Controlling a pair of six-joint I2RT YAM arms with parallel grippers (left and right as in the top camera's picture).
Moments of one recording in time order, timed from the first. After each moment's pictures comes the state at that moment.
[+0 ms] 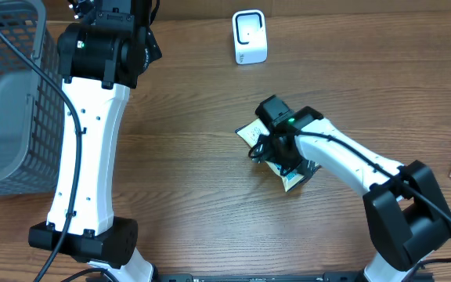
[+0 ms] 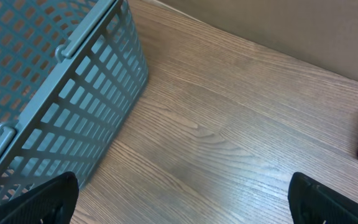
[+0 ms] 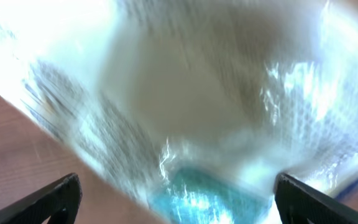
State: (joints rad) left arm -0.20 1.80 2.22 -1.41 -0.57 -0.55; right arm 0.56 1.85 1.25 -0.88 0.01 0.84
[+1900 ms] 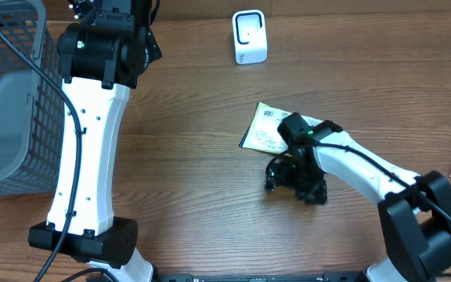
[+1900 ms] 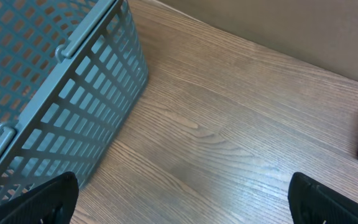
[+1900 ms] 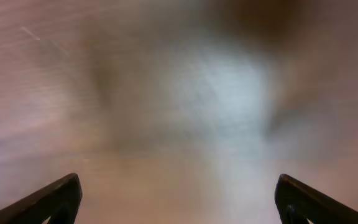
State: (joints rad) left arm -0.20 1.80 2.22 -1.41 -0.57 -0.55; right arm 0.50 1.74 1.05 -1.02 -0.31 0.72
